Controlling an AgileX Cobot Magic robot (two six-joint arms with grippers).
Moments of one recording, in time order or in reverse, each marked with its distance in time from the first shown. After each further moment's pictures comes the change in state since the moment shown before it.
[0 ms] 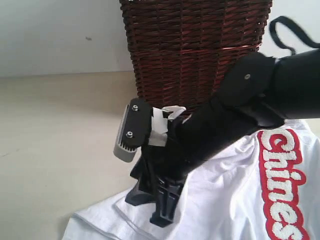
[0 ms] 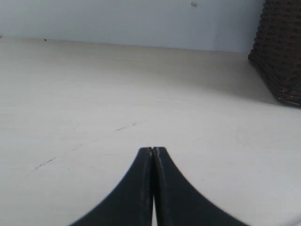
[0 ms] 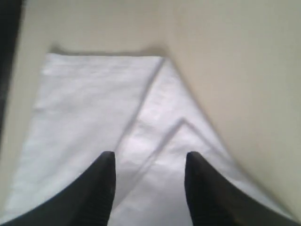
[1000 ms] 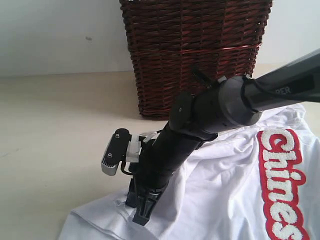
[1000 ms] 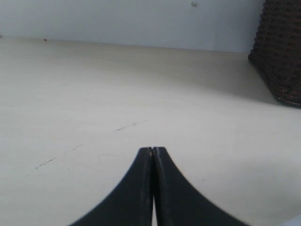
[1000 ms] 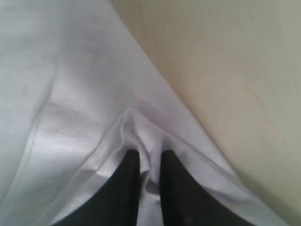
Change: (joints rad) left arm 0.000 0.000 0.000 0.000 0.000 0.000; right arm 0.000 0.377 -0.209 -0.139 -0.041 0.149
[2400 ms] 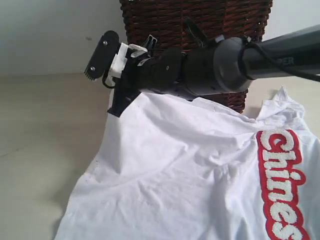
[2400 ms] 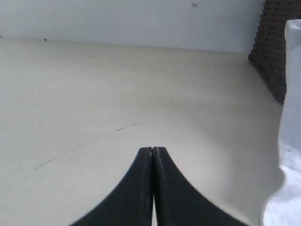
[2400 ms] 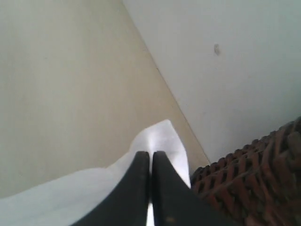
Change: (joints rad) left arm 0.000 0.000 0.000 0.000 0.000 0.000; right arm 0.000 -0.019 -0.235 -0.064 -0.716 -0.075
